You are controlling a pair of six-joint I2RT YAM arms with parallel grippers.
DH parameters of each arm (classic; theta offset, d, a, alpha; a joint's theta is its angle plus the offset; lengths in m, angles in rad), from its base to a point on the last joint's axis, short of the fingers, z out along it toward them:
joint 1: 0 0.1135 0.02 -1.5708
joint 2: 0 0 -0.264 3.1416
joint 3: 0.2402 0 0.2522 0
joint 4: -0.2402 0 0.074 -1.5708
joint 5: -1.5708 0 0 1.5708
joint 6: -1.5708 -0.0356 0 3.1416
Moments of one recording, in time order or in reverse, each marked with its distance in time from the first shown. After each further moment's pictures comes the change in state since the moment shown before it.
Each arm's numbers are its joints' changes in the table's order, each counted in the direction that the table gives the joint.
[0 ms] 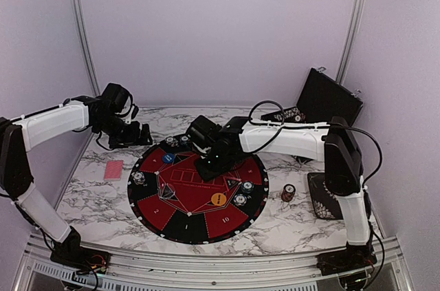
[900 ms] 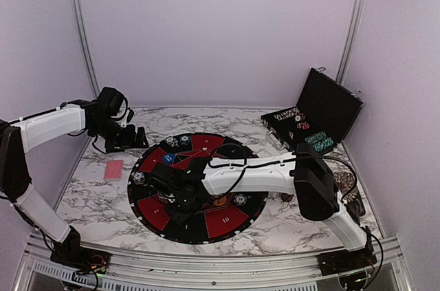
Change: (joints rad) left arm 0.041 -0.024 -0.056 0.012 -0.027 0.000; right arm 0.251 0.199 0.151 -0.047 0.042 0.000
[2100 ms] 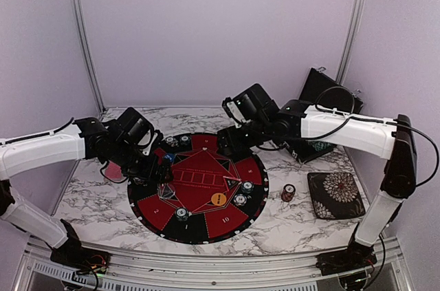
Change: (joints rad) left arm -0.438 -0.185 -0.127 -0.053 0.071 0.137; right arm -0.350 -0.632 -0.500 0.307 -0.052 0.082
